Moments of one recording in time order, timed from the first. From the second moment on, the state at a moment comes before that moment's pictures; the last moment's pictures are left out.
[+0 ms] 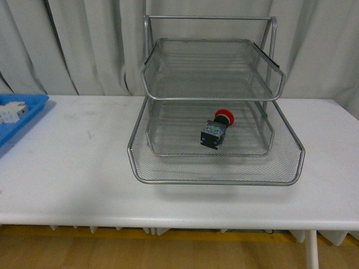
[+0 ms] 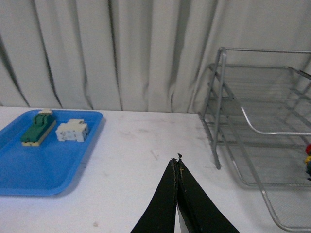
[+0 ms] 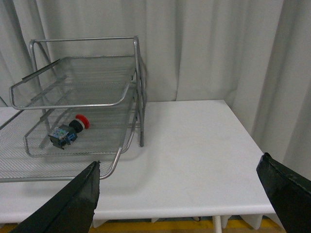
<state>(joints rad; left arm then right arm) -0.06 0.79 0.14 0.64 -0.07 -0.01 0.00 0.00 0.01 0.00 0.00 0.00</state>
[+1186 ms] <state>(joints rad) 0.00 0.26 0.01 0.27 0.00 -0.01 0.00 0.00 0.01 0.00 0.00 0.00</state>
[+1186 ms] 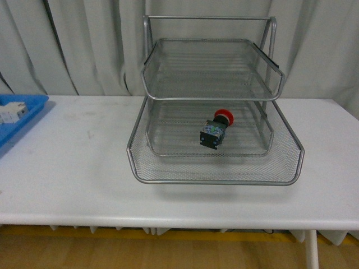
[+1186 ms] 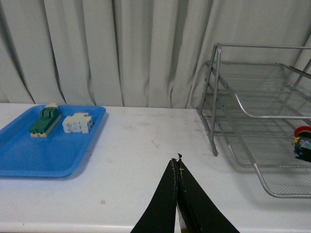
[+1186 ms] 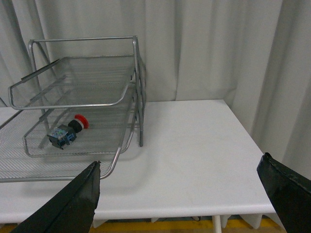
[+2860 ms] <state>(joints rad) 0.00 0.01 0.01 0.00 0.00 -0.01 0.00 0.63 0.19 0.47 -0.16 0.08</state>
